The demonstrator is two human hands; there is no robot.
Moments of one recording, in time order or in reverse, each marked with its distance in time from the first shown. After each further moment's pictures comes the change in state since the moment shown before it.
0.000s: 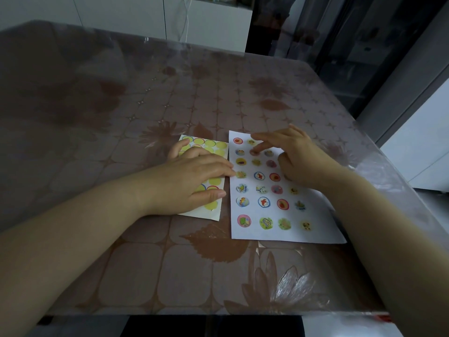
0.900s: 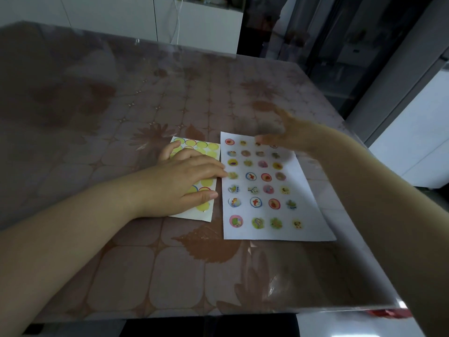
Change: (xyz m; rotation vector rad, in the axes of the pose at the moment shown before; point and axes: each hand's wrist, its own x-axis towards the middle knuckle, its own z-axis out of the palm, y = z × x) left_hand 0.001 0.000 0.001 -0.021 0.011 -0.009; right_hand 0.044 0.027 -0.019 0.189 -0.203 0.609
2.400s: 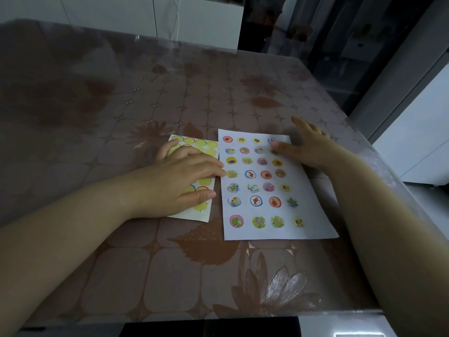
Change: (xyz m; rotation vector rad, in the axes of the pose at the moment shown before) left_hand 0.001 -0.001 0.000 0.003 0.031 0.024; right_hand -0.013 0.037 0.012 -0.104 0.179 0.073
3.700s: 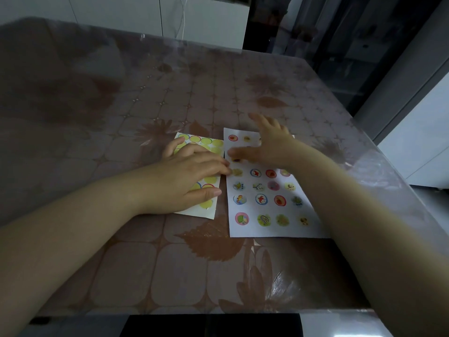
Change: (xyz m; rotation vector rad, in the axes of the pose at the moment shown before) left_hand -0.001 0.000 0.000 0.005 -0.026 -0.009; right_hand -0.026 -0.076 0.016 0.020 -0.067 -0.231
